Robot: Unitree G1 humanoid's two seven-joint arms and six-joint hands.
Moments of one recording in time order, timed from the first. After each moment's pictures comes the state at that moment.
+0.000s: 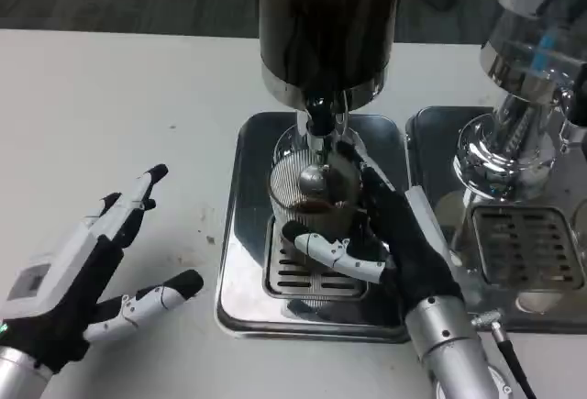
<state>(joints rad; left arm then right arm) -0.01 0.58 -0.05 0.65 0.56 -0.85 0.28 -0.06 0.03 0.25 0.20 -0.29 -0.08 -0.10</state>
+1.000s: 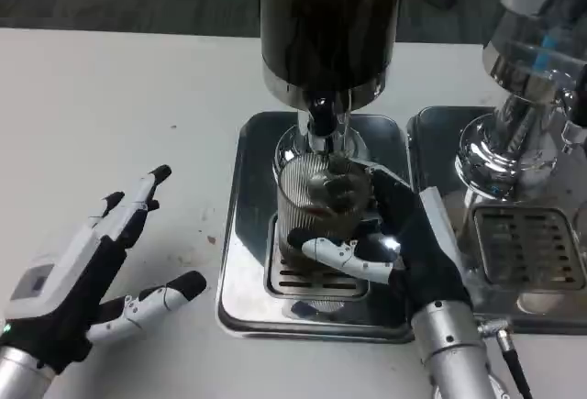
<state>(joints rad) -0.01 0.58 -0.06 0.65 0.55 -0.85 0.28 -0.03 0.04 0.24 0.19 -0.32 -0.09 -0.20</state>
